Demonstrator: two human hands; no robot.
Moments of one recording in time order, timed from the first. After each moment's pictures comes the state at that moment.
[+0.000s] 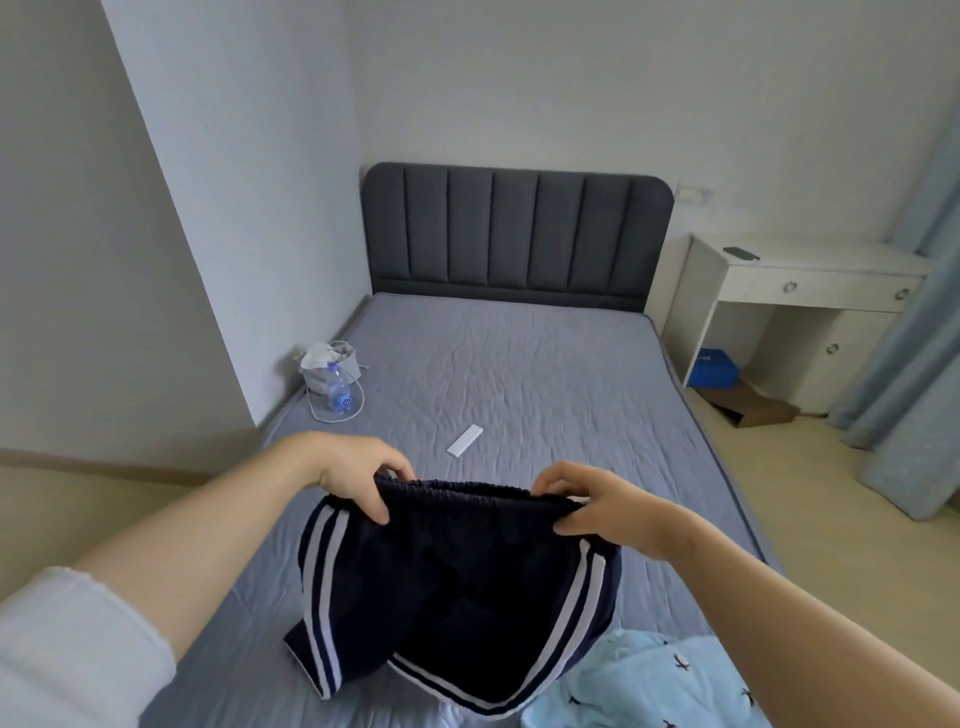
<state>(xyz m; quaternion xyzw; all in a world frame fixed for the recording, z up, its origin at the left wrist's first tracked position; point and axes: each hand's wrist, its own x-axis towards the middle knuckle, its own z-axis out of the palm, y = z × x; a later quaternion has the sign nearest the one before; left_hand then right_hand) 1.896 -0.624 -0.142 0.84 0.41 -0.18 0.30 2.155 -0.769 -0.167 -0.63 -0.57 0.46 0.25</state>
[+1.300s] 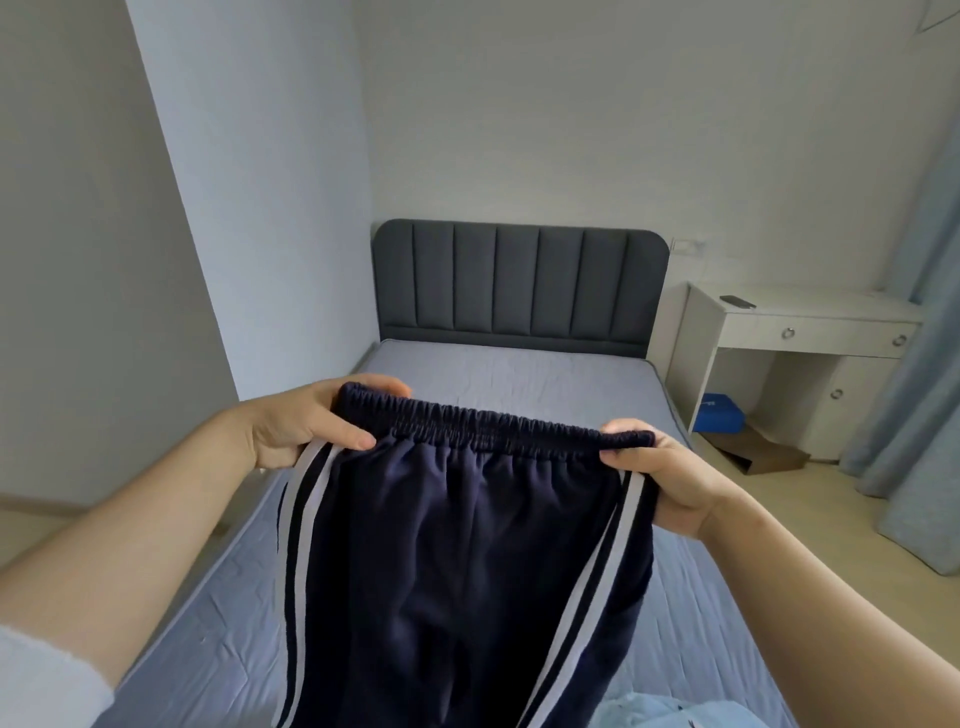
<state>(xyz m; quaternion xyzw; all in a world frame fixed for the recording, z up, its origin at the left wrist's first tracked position) 1.860 -0.619 -0.065 0.68 0.27 0.18 0.66 2.189 -0.763 -0.106 -0.45 -0.40 0.57 0.55</state>
